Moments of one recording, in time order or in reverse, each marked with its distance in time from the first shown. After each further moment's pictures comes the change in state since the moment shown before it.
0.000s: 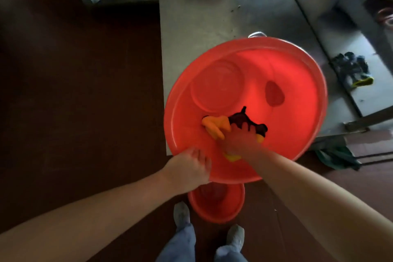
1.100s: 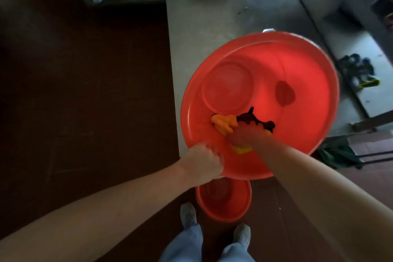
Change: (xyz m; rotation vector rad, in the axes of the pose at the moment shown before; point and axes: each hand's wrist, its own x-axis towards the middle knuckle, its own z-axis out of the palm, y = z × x) left_hand -0.008 -0.029 0.001 -0.062 -0.031 0.047; right_hand 0.035 -0.017 -0.013 -0.031 -0.177 0.046
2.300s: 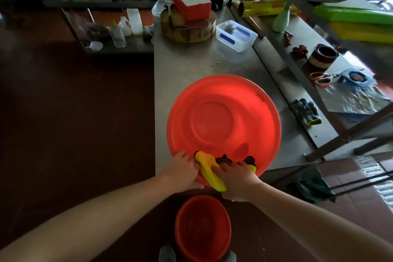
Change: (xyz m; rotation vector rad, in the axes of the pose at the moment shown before) left_hand 0.042 -0.017 -0.041 -0.154 -0.179 -0.249; right_hand -0.132 0.077 -0.018 -0.328 0.237 -0.425
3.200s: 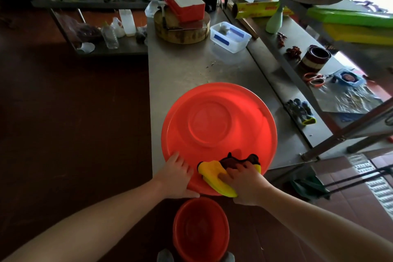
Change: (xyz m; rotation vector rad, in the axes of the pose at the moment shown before) left_hand -0.004 -0.010 0.030 0.131 0.110 0.074; right_hand -0.015 0.021 0.014 -0.212 -0.006 -0.026
